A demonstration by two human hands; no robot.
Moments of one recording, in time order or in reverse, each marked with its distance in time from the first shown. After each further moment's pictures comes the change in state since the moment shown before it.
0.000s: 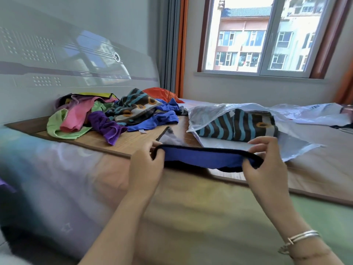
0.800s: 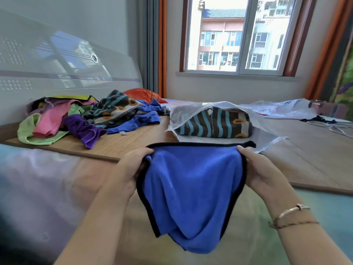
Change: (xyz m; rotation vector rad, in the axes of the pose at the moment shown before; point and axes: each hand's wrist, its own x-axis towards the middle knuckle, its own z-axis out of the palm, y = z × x) left_hand 0.002 0.032 0.007 -0.597 -0.375 -0.700; right_hand 0.027 0.024 -0.042 0.778 -0.223 0.884
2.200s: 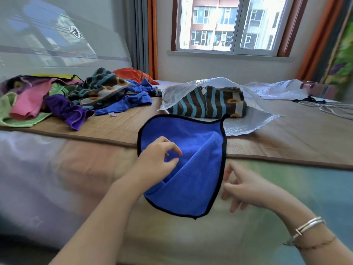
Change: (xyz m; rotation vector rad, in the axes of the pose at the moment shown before) left_hand 0.000 -0.051 0.021 0.980 -0.258 0.666; right_hand -0.041 0.048 -0.026 -1.152 -0.256 0.060
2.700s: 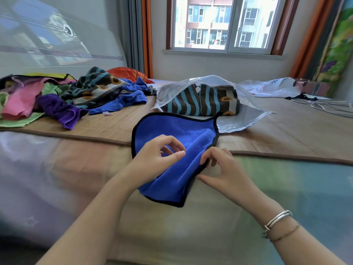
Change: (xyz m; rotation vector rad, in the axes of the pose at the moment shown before) left_hand -0.007 0.026 -0.007 -0.302 -0.076 -0.033; right_hand 0.015 0.003 0.020 -0.145 0.479 -0.676
